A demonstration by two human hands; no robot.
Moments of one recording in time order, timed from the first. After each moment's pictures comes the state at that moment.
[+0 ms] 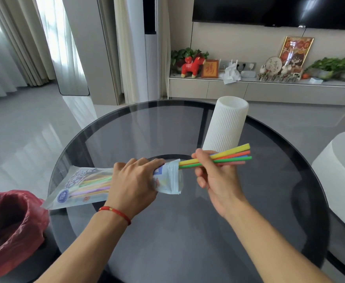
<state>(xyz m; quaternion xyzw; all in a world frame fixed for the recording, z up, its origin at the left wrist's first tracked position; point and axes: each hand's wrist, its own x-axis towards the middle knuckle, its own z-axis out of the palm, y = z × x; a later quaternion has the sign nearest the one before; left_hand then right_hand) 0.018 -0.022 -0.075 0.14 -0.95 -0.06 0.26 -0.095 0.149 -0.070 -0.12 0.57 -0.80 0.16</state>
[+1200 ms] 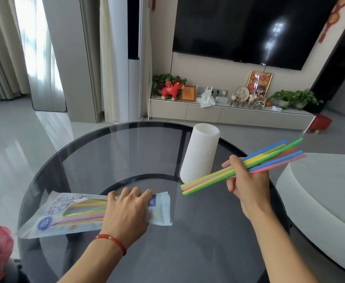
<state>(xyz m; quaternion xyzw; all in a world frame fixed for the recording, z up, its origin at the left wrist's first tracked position) 0.013 0.001 -0.093 0.14 -0.98 -0.03 0.14 -0.133 0.233 -0.018 -0.09 0.71 -0.69 -0.07</state>
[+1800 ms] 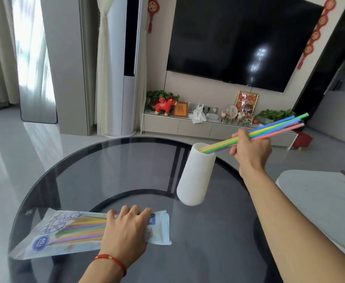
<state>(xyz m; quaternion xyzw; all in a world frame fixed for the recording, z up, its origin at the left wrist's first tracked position) 0.012 -0.002 -0.089 0.13 -0.98 -0.06 0.13 -0.205 0.197 0.076 0.00 0.68 -0.69 -0.24</state>
